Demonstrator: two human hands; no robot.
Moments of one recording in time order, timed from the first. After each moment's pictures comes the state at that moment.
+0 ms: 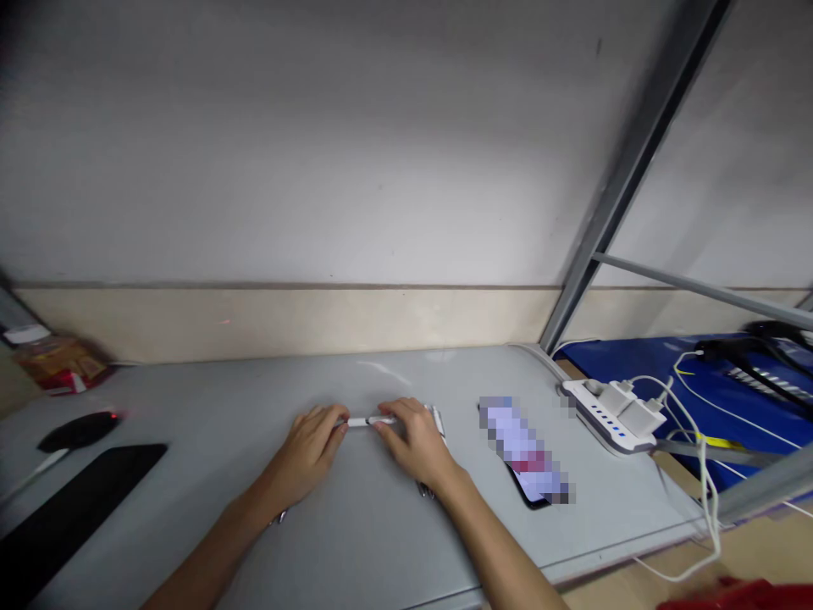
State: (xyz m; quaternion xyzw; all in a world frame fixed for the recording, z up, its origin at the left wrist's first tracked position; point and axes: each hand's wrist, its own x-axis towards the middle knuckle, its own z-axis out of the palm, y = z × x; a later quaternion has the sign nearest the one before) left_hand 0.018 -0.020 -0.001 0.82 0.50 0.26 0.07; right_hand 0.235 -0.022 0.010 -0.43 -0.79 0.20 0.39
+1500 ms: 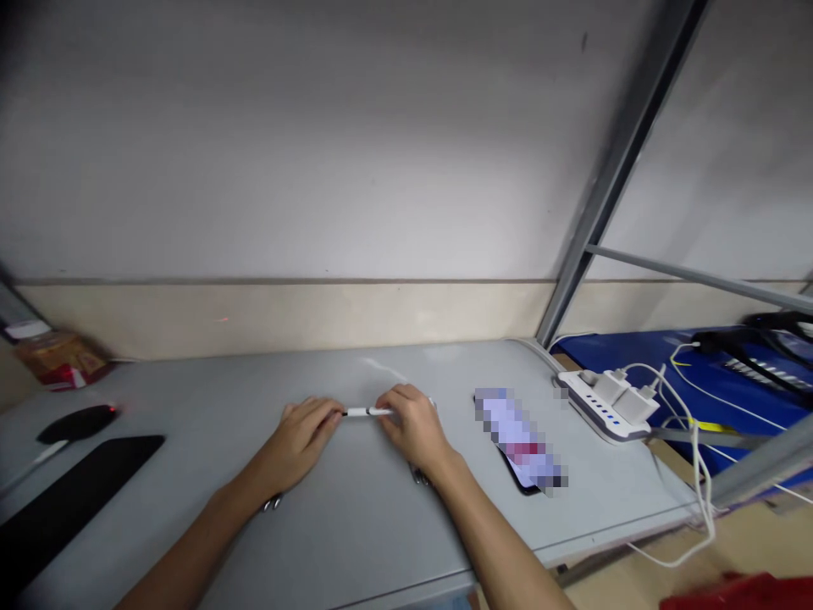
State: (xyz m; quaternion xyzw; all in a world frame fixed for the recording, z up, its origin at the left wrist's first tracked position) left_hand 0.018 -0.026 0.013 0.83 0.48 0.26 0.07; right_hand 0.241 -0.015 0.004 -0.41 -0.81 0.12 0.40
